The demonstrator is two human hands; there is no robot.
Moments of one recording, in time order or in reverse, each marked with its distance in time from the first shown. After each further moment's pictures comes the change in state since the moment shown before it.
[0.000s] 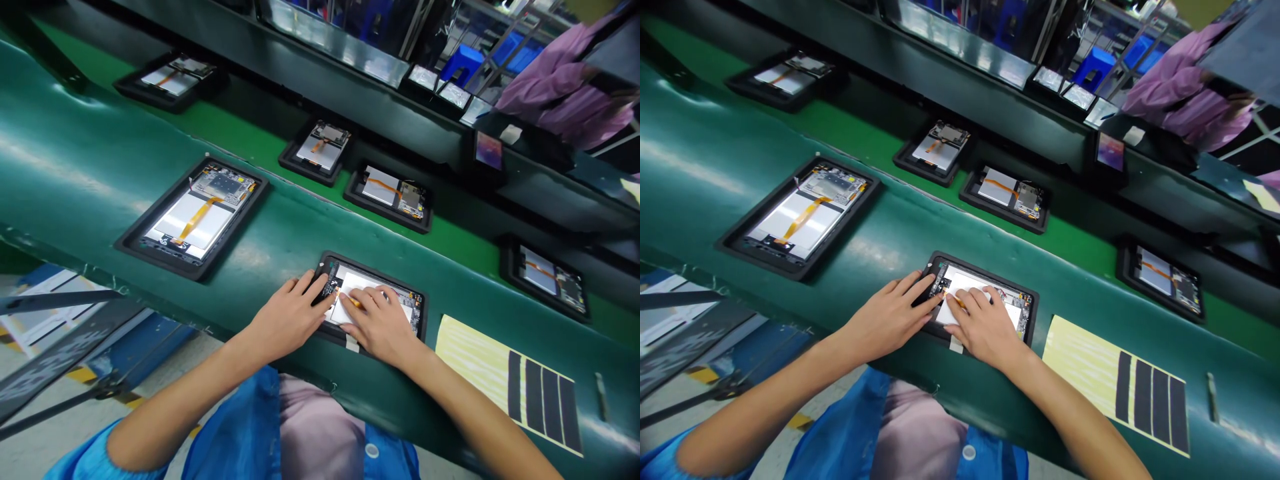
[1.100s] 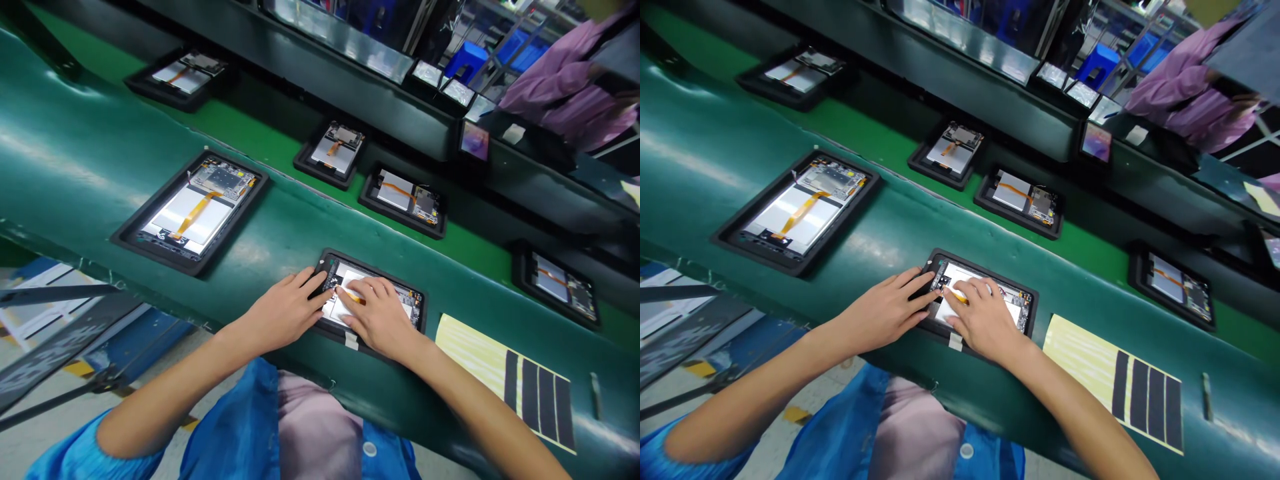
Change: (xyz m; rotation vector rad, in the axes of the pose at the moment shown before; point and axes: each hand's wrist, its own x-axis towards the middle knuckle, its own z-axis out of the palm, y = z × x) left_hand 0.001 -0.013 -0.004 -0.104 -0.040 0.040; right_hand 0.010 0.007 -0.009 0.140 -0.055 0.024
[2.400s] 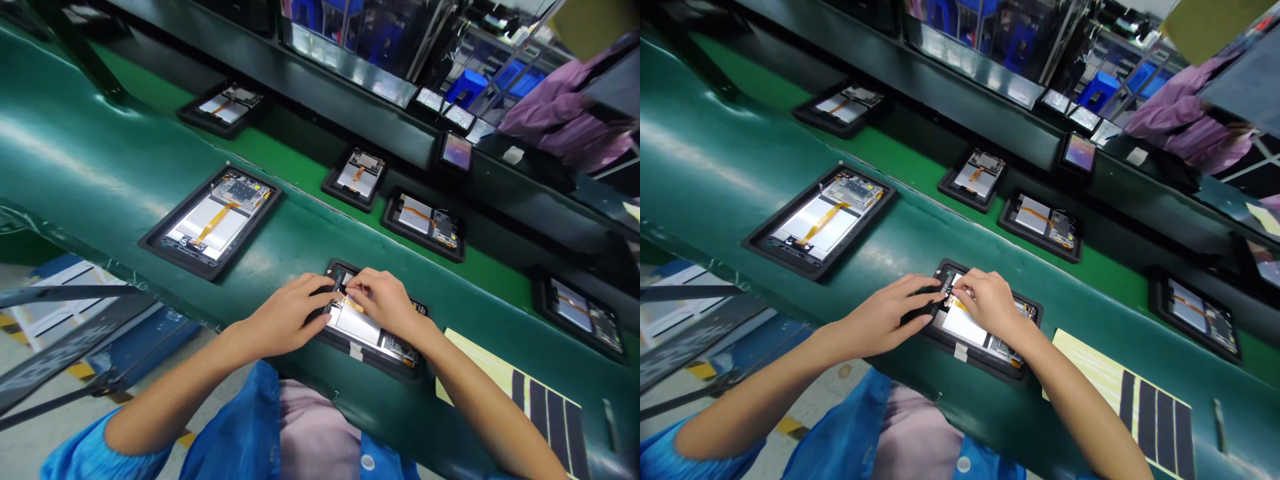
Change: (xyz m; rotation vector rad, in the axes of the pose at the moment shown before) left_hand -0.003 -0.007 -0.022 -0.437 0.112 -0.098; right_hand 0.045 0.022 -0.018 0.422 0.022 0.243
